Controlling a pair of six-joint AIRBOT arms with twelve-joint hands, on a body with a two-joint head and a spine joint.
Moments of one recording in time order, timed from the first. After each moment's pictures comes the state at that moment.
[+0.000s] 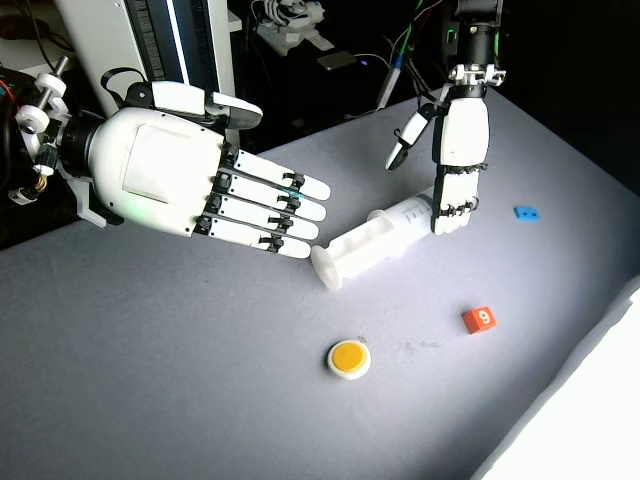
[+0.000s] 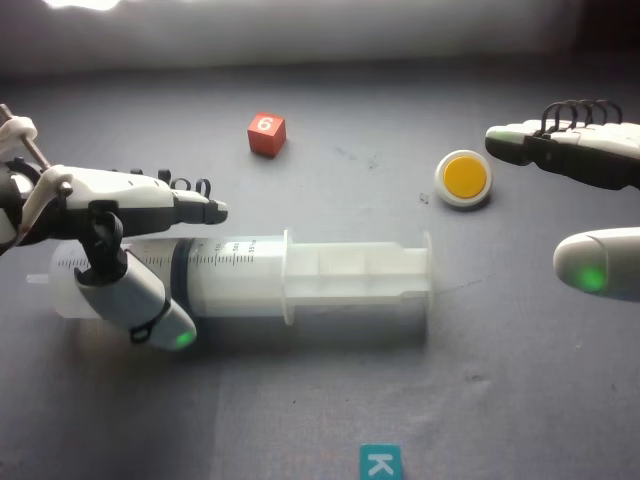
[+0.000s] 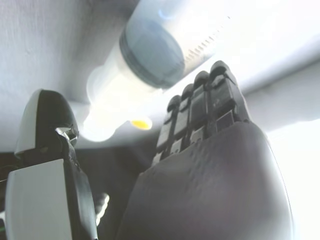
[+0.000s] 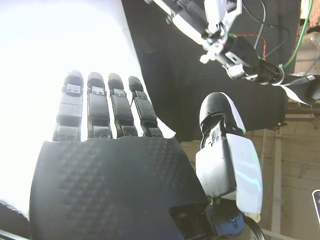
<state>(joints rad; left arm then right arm) 0.49 -0.87 0.96 0.49 0.32 0.07 -0.75 -0.60 0.71 -0.18 0.79 -0.25</state>
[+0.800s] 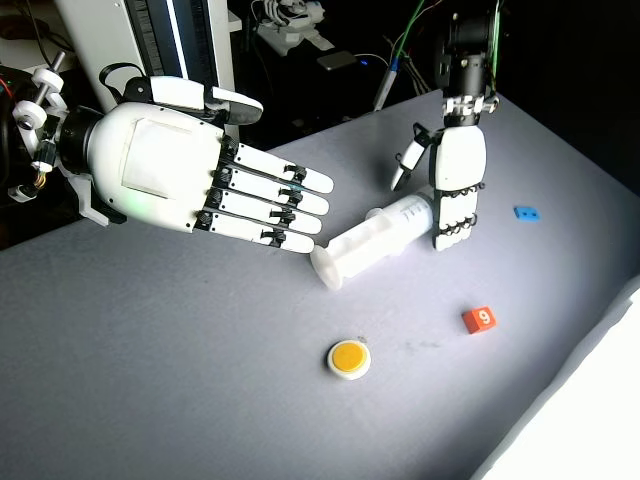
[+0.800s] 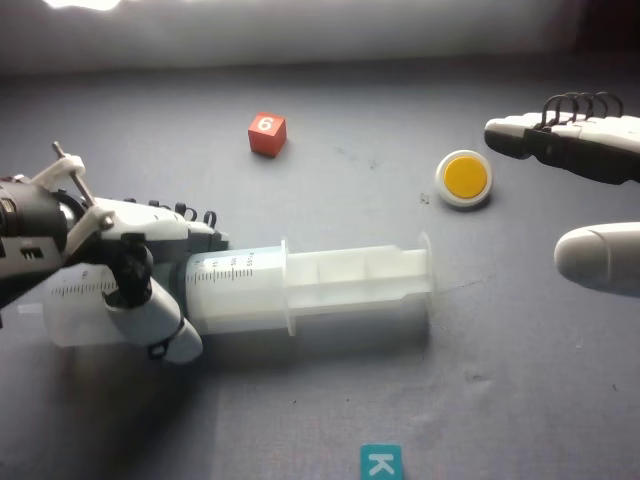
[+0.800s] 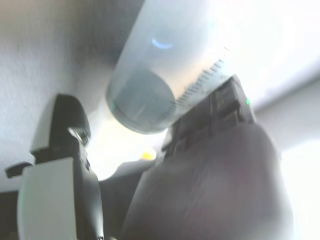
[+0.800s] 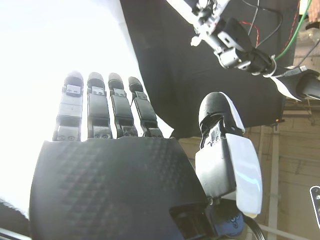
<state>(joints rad) 0.58 -0.99 1.06 0.52 0.33 0.07 -0.75 -0.60 0.71 -0.18 0.81 -0.25</state>
